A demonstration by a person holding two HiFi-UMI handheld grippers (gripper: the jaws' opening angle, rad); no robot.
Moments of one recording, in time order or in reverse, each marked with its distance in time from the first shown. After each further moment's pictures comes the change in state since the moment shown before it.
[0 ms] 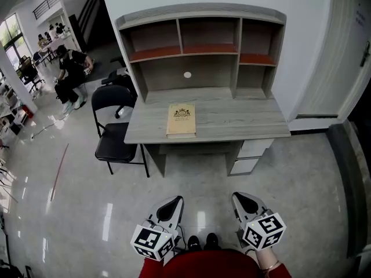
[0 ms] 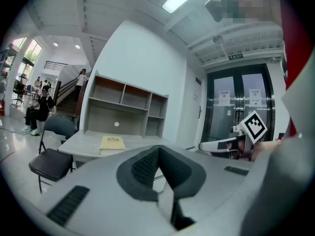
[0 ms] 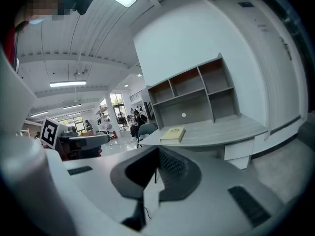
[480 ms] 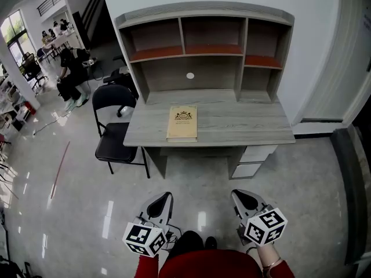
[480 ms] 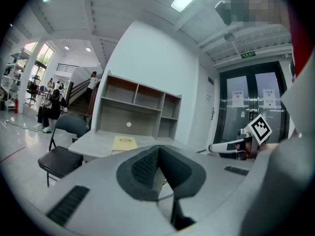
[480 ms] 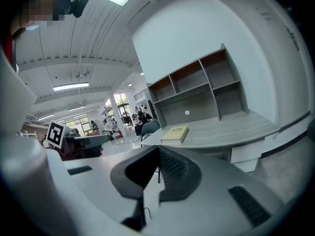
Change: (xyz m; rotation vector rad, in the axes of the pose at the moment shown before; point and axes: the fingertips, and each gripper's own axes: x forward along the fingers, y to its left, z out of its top) left arm 0.020 0.048 0.006 -0.044 -0.014 0.126; right arm 0.037 -0.027 0.014 0.013 0.027 0.074
